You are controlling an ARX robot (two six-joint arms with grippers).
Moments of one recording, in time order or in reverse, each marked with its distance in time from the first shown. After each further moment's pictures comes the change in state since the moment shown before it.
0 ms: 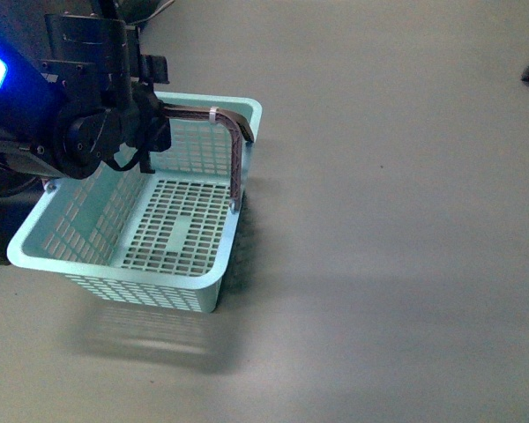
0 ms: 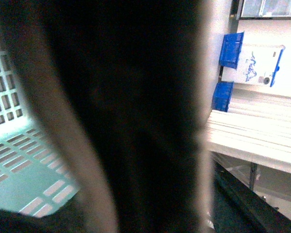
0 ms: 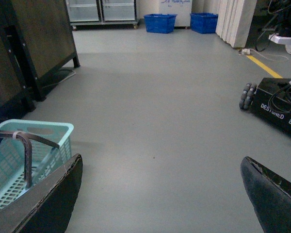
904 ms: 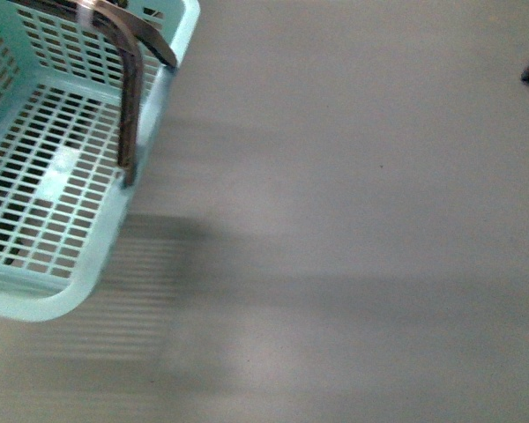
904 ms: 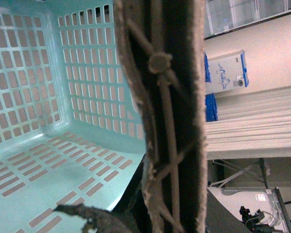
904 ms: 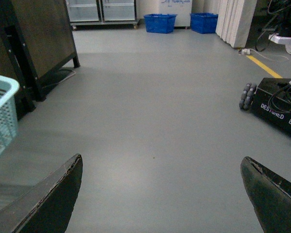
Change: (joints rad) left arm -0.002 -0.959 -0.741 -0.053 -0.186 0.332; right arm 0.000 0.000 0.000 0.000 0.000 0.000
